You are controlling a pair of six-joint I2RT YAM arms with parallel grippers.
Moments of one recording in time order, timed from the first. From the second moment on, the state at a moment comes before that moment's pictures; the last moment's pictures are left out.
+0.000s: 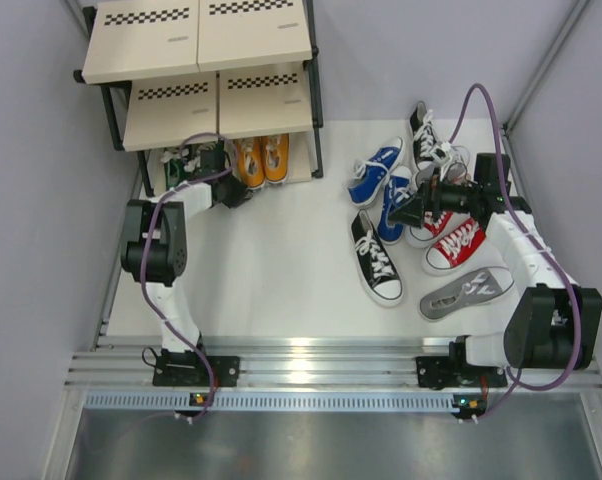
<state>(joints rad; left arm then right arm) -0.08 1.96 1.26 -0.14 0.10 -0.91 -0.02 1.35 1.00 -0.36 -1.12 -0.07</state>
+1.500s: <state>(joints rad) -0.08 1.12 0.87 -0.14 0.19 -0.65 0.09 1.41 1.17 -0.82 -0.83 -0.53</state>
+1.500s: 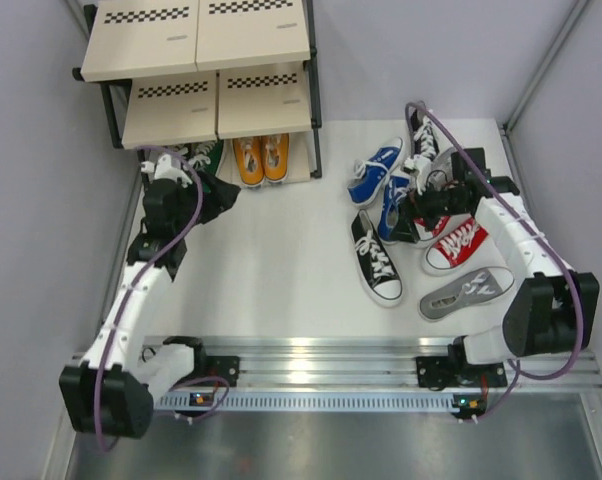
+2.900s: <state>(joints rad) -0.55 1.01 0.69 -0.21 0.36 -0.80 0.40 1.47 1.05 -0.84 -0.55 -0.80</state>
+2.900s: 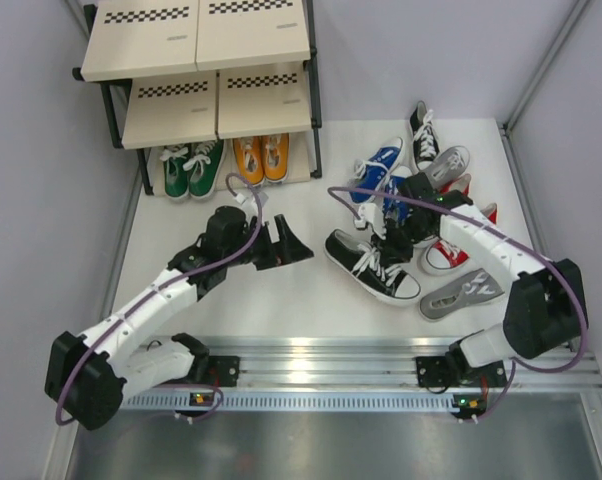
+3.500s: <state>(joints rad) -0.60 1.15 0.79 -0.13 0.72 -0.70 0.60 1.38 1.22 -1.10 -0.49 -1.42</state>
